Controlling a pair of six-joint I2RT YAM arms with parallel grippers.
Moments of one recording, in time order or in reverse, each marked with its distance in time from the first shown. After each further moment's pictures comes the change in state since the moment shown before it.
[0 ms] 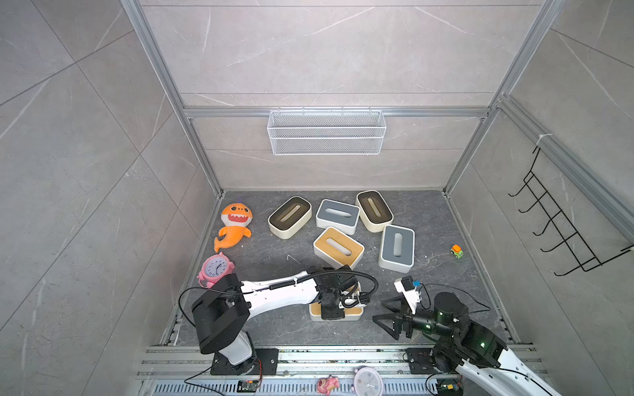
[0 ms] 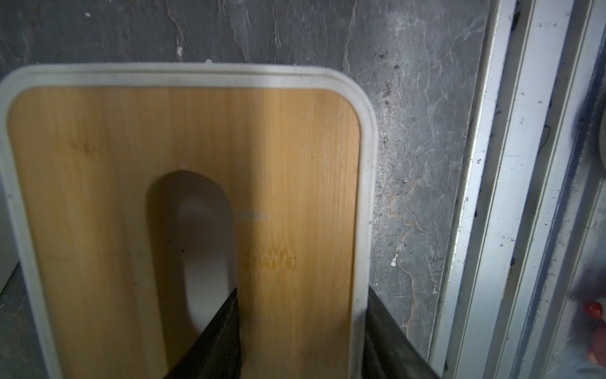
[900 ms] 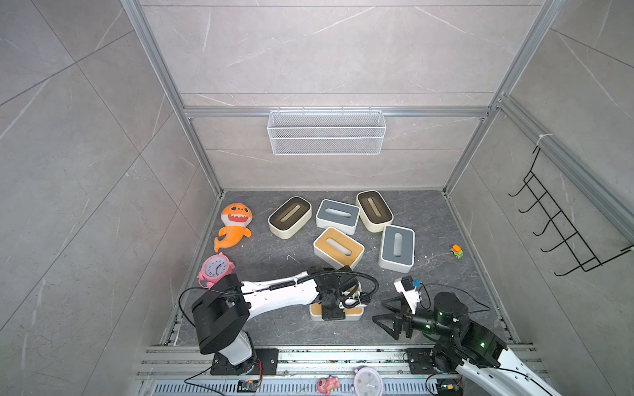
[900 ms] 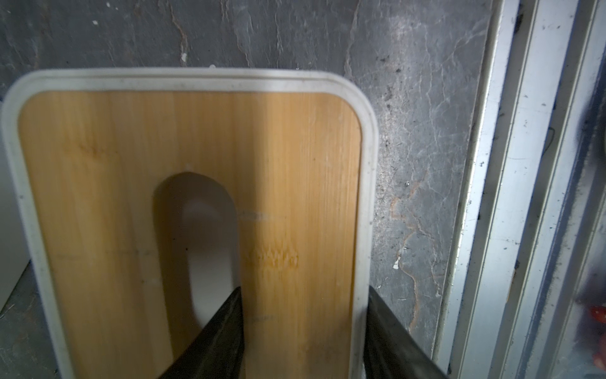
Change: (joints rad) left arm -0.006 -0.001 0.000 0.009 -0.011 -0.001; right arm 0.000 0.002 0.000 0.000 0.000 0.000
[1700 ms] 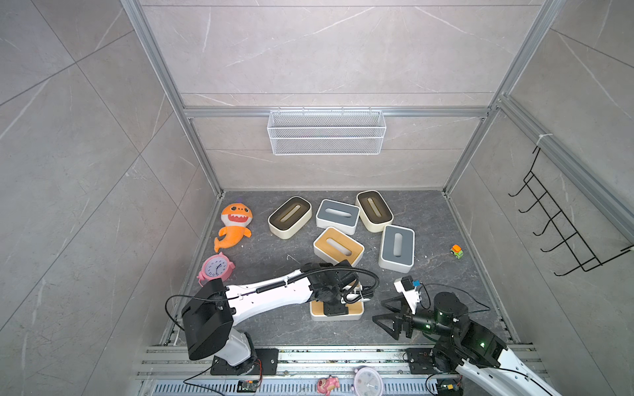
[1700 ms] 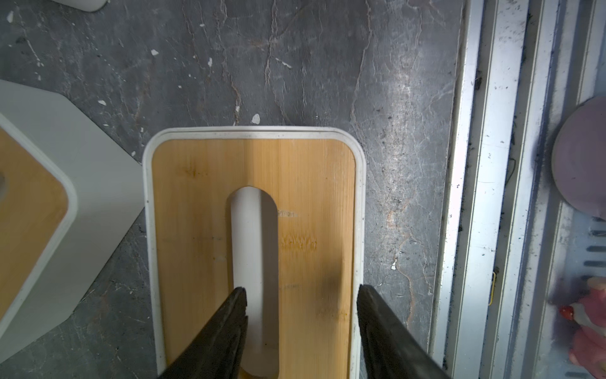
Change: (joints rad) left arm -0.001 -0.084 0.053 -0.019 -0.006 0.002; right arm 0.000 0.000 0.000 0.001 0.001 -0.001
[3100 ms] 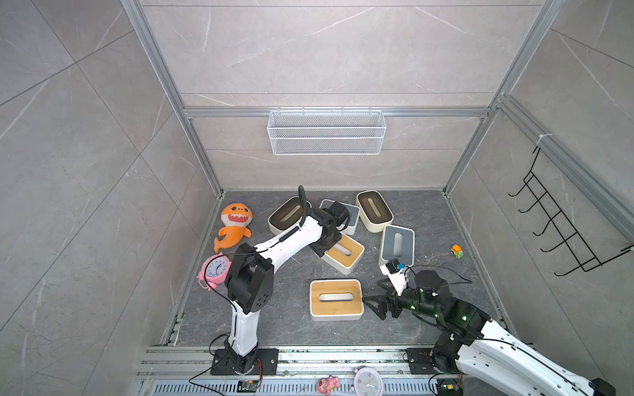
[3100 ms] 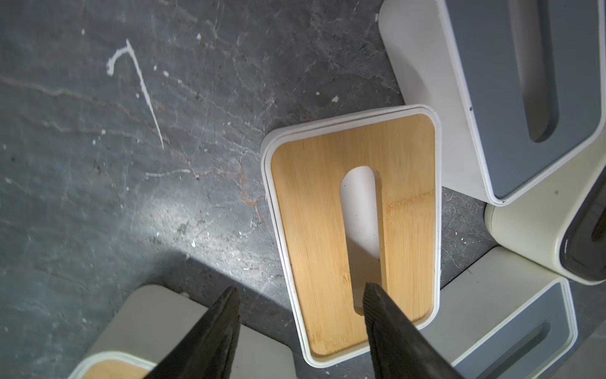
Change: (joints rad) left arm 0.365 0.462 0.663 -0.324 -0.264 -1.971; right arm 0.000 0.431 0.190 0.110 0.161 -0.230
